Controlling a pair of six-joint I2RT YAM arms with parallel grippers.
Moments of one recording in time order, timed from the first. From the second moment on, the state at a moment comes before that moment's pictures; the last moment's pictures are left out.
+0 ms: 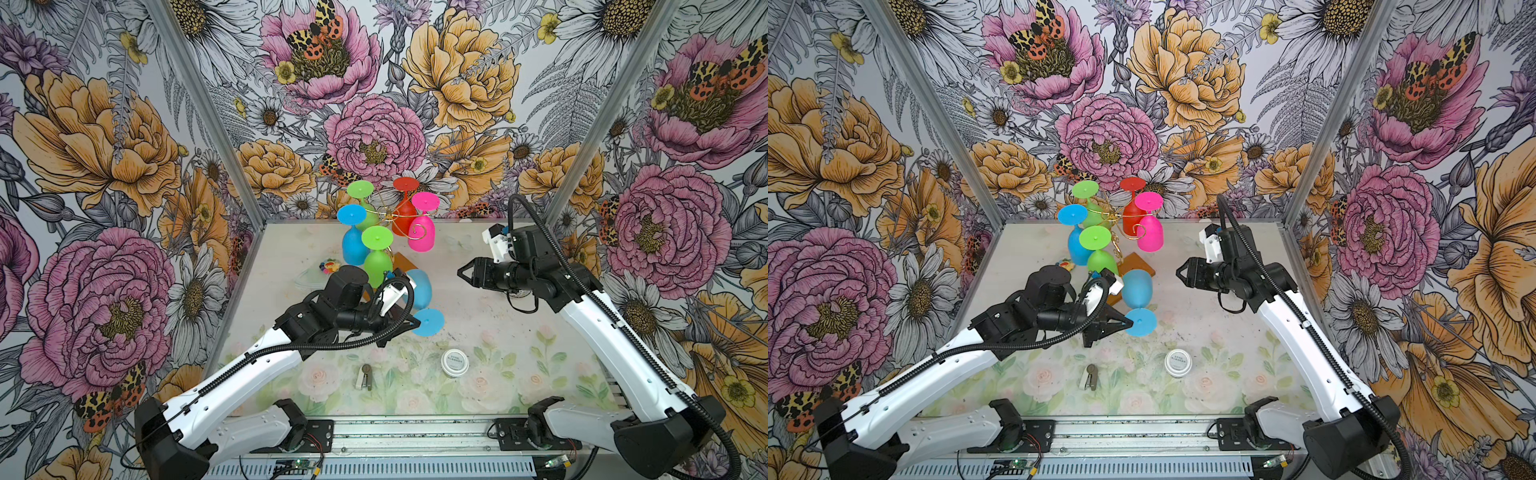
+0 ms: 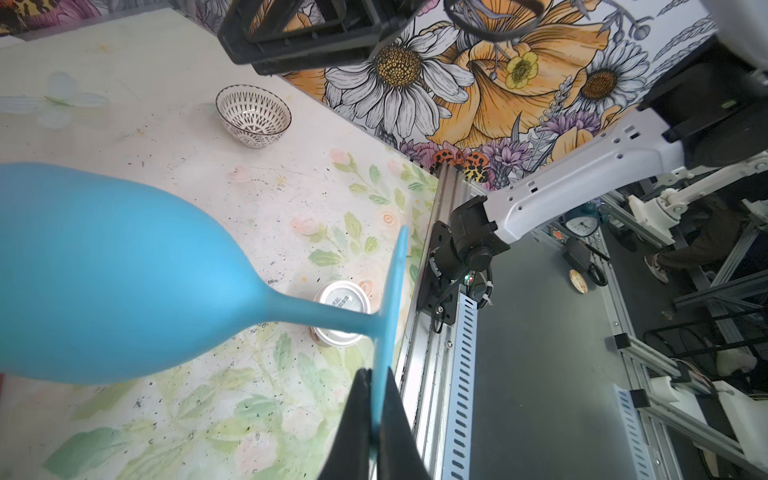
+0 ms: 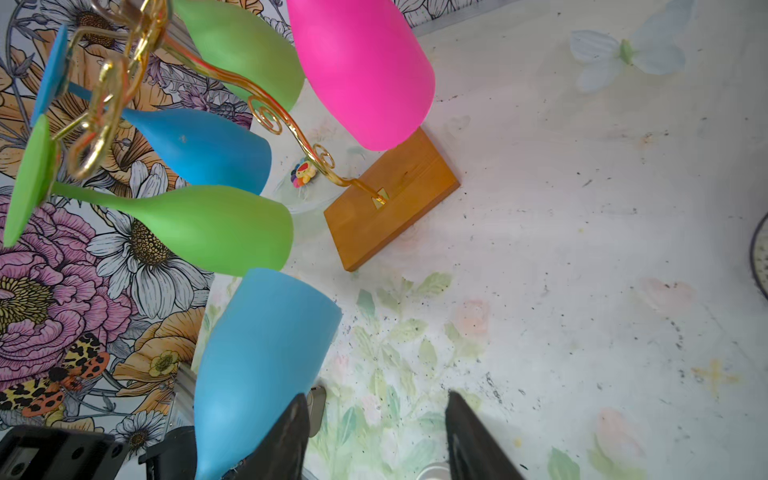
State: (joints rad) left arm -0.81 1.07 1.01 -0.48 0.55 -0.10; right arm 0.35 1.23 1.31 -0.87 -0.36 0.45
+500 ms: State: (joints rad) left arm -0.92 1.06 0.95 -0.49 0.30 0.16; right arm 0.34 1.31 1.39 -0.93 -0.40 0.41
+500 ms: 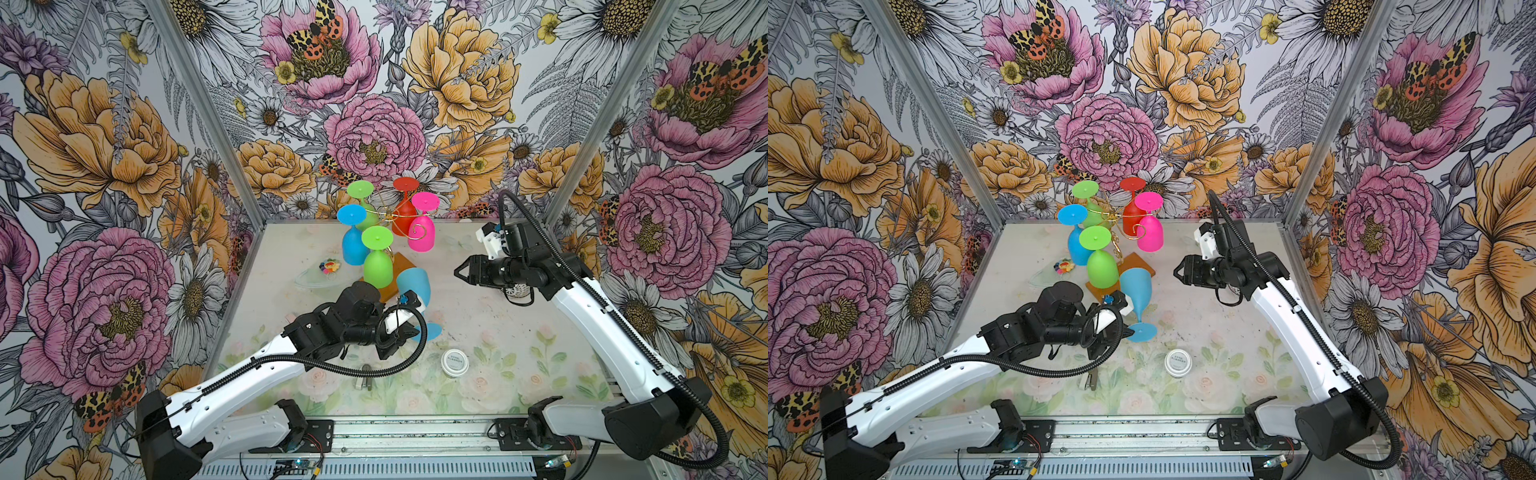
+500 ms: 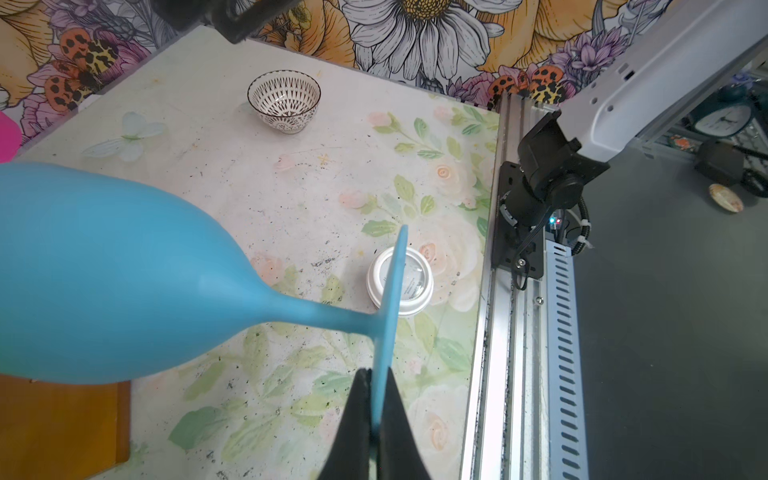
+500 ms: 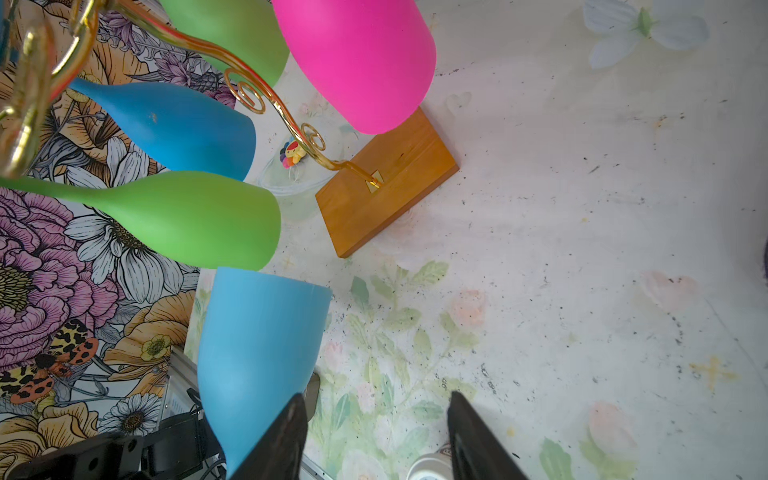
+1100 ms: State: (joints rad) left arm -1.10 1.09 0.87 -0.48 -0.11 0.58; right arm 0.34 1.37 1.46 -0.94 -0.55 0.37
